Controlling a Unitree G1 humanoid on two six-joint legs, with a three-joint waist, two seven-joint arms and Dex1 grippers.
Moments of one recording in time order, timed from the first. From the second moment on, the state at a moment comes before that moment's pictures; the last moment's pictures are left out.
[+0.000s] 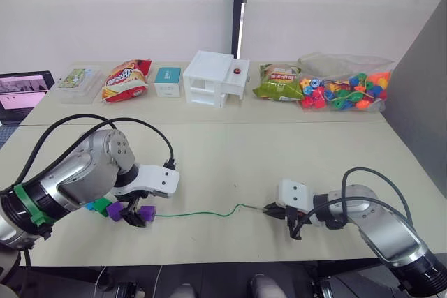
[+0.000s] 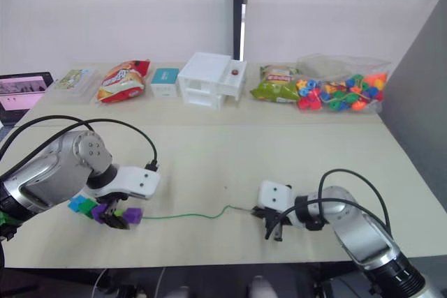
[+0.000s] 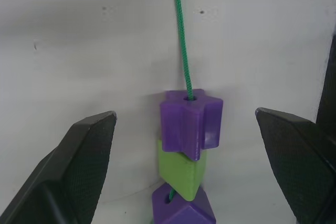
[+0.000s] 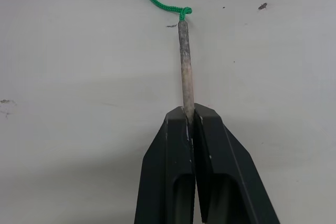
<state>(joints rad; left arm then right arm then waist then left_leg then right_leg) -0.83 1.17 -0.73 -0.31 0.12 0.72 -1.59 -0.26 -0.81 0.27 -0.39 0.13 0.49 1.02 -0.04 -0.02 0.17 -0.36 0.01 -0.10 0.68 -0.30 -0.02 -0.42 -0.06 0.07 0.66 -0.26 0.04</state>
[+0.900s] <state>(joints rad) -0.69 1.14 -0.64 -0.28 0.25 0.64 -1.59 -0.25 -0.81 0.27 -0.41 0.14 0.53 1.00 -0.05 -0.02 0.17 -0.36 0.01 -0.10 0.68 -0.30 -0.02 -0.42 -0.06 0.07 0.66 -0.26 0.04</state>
